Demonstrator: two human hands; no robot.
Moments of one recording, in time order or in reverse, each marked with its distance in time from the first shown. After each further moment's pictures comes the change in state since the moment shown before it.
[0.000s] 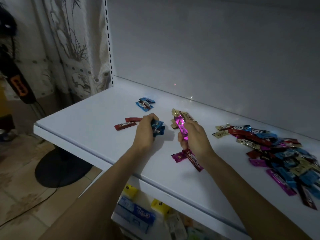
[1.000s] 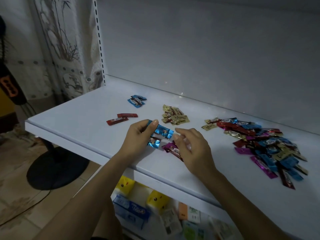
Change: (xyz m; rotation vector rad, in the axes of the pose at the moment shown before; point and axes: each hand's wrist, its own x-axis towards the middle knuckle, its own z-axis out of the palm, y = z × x) left_hand -0.043 -0.013 -0.010 0.063 -0.229 0.245; right_hand -0.048 0.038 -0.024 -0.597 0.204 -0.547
